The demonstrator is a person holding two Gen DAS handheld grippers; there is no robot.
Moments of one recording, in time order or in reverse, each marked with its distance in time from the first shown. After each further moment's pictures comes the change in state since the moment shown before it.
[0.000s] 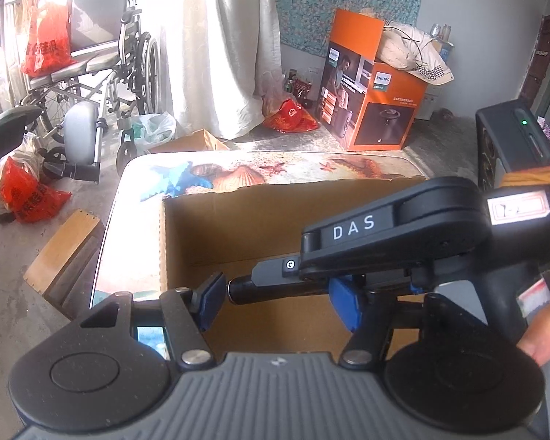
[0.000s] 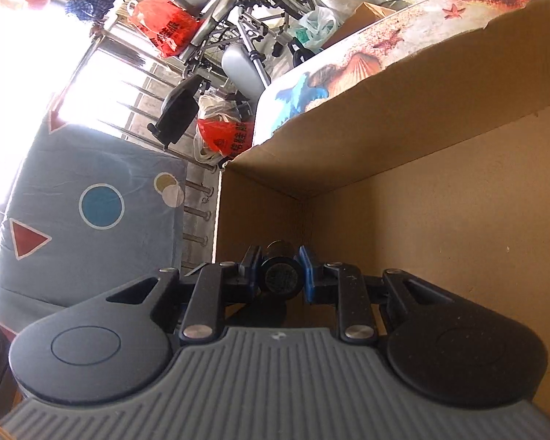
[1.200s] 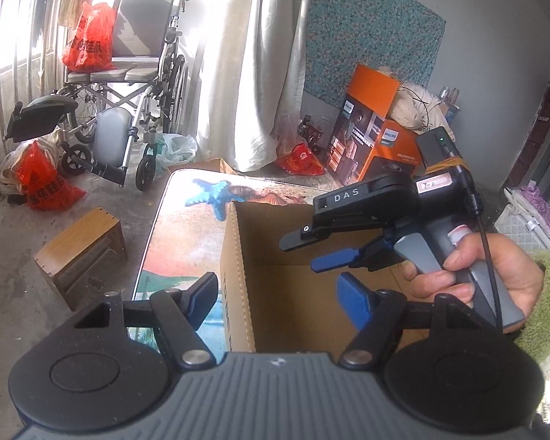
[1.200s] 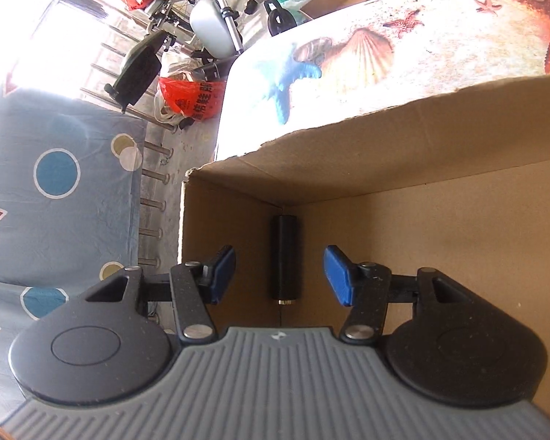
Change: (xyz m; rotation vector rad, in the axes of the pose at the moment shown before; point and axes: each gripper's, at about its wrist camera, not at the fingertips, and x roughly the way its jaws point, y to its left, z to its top) left arm -0.087 0.048 -0.047 -0.121 -0.155 -0.037; right arm 0.040 0.046 0.026 -0.091 0.086 -0.120
